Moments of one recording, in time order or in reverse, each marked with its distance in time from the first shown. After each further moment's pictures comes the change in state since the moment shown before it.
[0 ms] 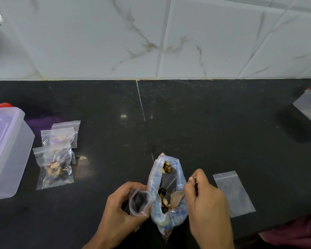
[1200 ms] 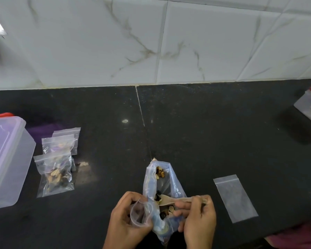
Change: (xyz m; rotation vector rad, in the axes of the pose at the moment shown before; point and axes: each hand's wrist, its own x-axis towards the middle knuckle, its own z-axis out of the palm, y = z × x) left_hand -0.011 -0.011 0.021 -0.126 0.107 -0.089; right_hand -0.006 0.009 0.043 0.899 0.220 0.624
